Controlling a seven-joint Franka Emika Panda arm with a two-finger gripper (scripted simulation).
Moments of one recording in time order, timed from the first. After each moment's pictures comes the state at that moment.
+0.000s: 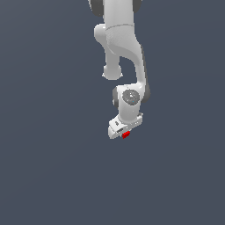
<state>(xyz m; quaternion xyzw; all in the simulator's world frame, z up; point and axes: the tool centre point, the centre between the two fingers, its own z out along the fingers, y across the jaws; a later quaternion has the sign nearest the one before) -0.015 0.070 0.020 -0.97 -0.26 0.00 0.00</state>
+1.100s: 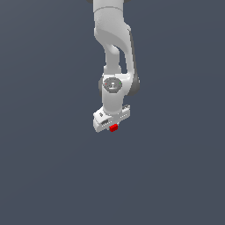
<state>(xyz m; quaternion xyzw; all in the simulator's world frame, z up) -0.032 0.001 0.064 -0.97 -0.26 0.00 0.00</state>
